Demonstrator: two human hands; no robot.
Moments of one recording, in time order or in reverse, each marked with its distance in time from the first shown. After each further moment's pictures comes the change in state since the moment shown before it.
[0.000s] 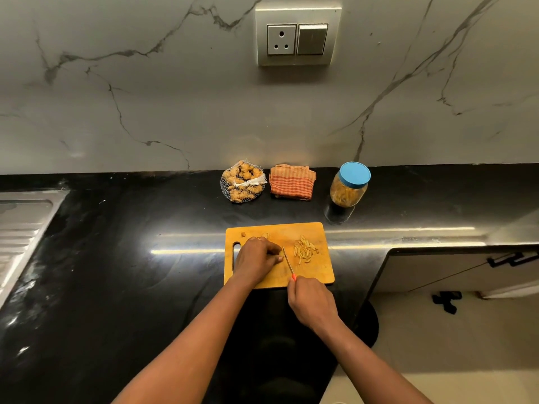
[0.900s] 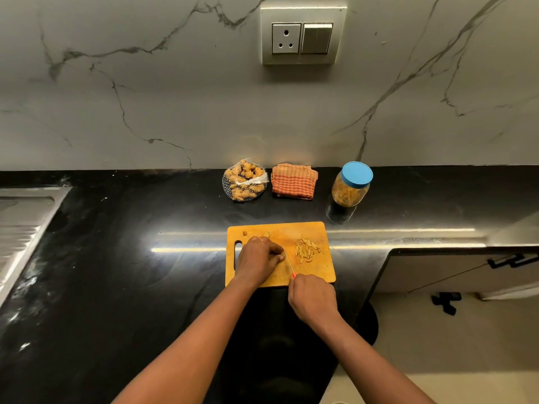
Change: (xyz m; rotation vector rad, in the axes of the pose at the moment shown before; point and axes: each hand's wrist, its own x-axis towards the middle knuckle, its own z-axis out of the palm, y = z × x) left_hand -0.006 -0.002 0.005 0.031 0.068 0.035; right_hand 0.001 -0.011 -0.013 -0.253 -0.052 -0.015
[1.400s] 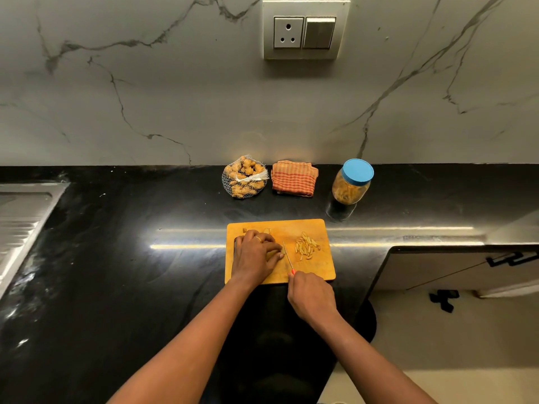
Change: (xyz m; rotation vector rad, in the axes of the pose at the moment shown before) left_hand -0.006 -0.016 0.009 0.198 0.108 0.090; right_hand -0.001 -0.003 0.003 0.071 0.042 0.005
